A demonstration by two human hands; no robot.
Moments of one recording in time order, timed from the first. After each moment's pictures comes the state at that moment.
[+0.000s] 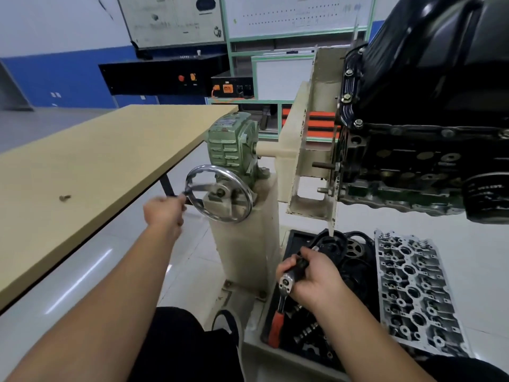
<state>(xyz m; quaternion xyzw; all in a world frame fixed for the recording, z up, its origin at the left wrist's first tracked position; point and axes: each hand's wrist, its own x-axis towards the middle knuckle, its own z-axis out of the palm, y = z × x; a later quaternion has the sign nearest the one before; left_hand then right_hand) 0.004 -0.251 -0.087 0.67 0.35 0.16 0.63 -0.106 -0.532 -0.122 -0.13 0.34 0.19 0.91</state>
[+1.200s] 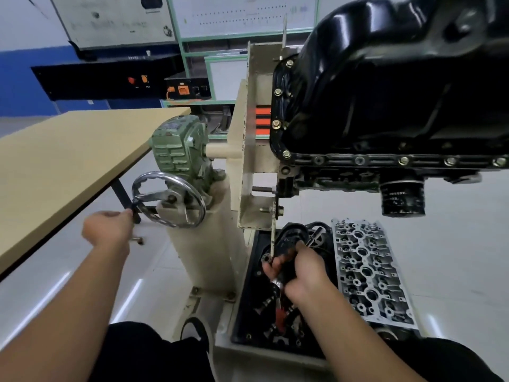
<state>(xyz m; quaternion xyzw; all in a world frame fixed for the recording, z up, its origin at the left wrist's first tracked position) 0.014 -0.246 -0.105 0.73 0.39 0.21 0.52 -0.124 -0.588 -0.117 -0.30 0.37 0.06 0.88</state>
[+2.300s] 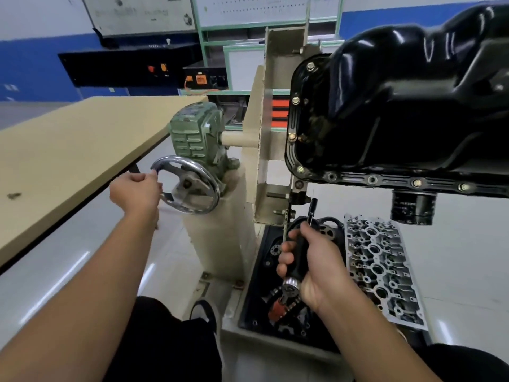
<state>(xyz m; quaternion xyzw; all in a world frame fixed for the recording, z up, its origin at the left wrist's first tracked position) 0.005 -0.293 -0.069 0.69 0.29 0.32 0.57 -0.166 -0.585 -0.077 -0.38 0.25 0.11 0.88</state>
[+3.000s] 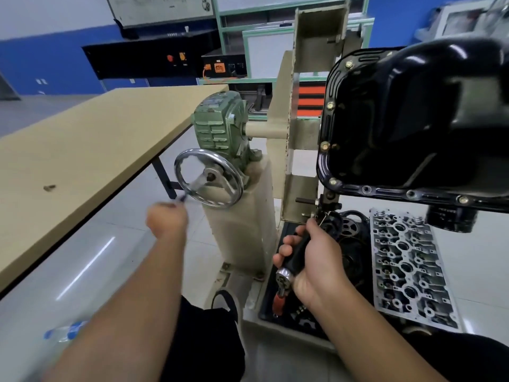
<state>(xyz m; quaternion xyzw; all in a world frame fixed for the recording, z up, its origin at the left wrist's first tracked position) -0.018 -0.283 -0.133 0.75 0.38 0.21 0.50 -0.153 -0.535 -0.082 -0.33 0.28 0.08 0.90</state>
